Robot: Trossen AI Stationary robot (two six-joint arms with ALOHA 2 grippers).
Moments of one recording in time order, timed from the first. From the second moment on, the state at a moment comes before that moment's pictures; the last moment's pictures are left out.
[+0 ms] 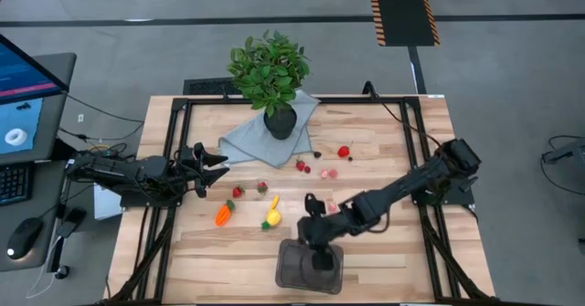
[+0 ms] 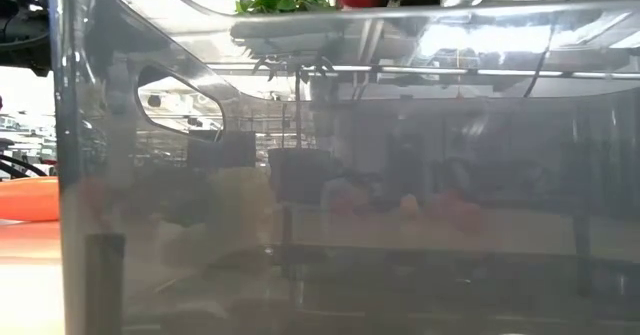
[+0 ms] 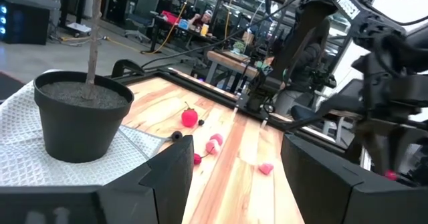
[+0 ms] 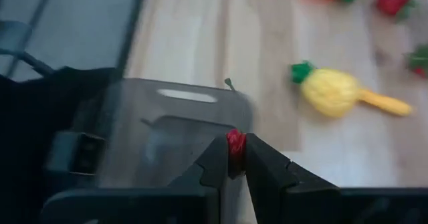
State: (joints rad) left arm -0.16 0.08 0.01 0.12 -0.40 -0.36; right arm 0.48 1.79 1.35 -0.37 0.09 0.35
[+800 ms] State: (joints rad) left arm -0.16 0.10 0.01 0.09 -0.34 -0.40; right arm 0.59 1.99 1.40 -0.27 0.10 0.61
